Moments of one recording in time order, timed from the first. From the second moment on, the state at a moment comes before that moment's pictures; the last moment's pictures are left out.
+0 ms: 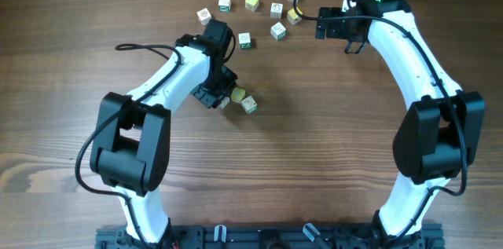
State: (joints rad) left arm -0.35 1.98 1.38 -0.91 0.08 -1.17; right arm 0.17 2.00 1.70 -0.82 0.08 0.24
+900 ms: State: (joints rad) left arm -0.36 1.98 1.38 -0.91 0.08 -1.17; right arm 0.17 2.00 1.70 -0.82 0.08 0.24
